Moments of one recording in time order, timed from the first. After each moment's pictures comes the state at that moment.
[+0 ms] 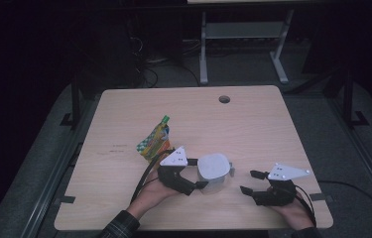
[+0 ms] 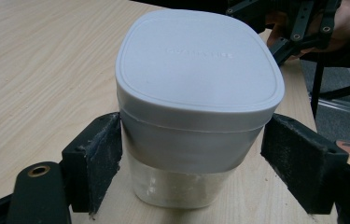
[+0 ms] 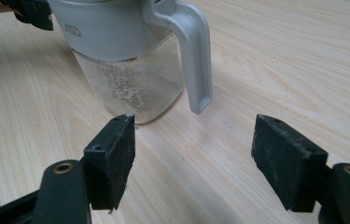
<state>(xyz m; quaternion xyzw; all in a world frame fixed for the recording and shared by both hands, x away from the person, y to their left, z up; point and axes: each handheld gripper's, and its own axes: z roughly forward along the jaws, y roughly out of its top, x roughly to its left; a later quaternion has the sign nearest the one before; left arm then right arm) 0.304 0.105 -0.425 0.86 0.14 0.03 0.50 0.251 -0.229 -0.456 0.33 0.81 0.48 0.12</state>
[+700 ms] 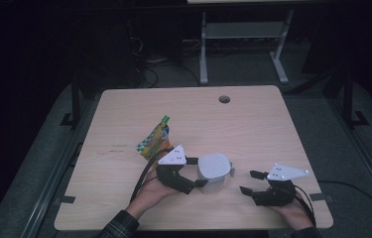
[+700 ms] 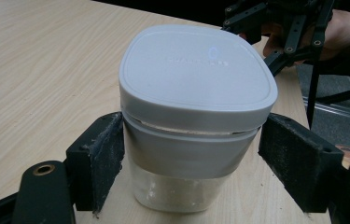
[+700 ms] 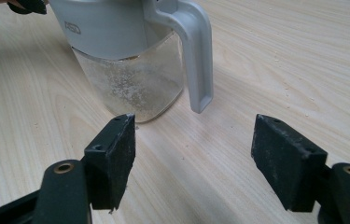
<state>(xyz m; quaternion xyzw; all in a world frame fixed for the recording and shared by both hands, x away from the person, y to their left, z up) 0.303 0.107 -0.418 0.85 0.14 0.03 0.51 0.251 -0.228 -0.456 0.33 0.81 0.48 0.12</state>
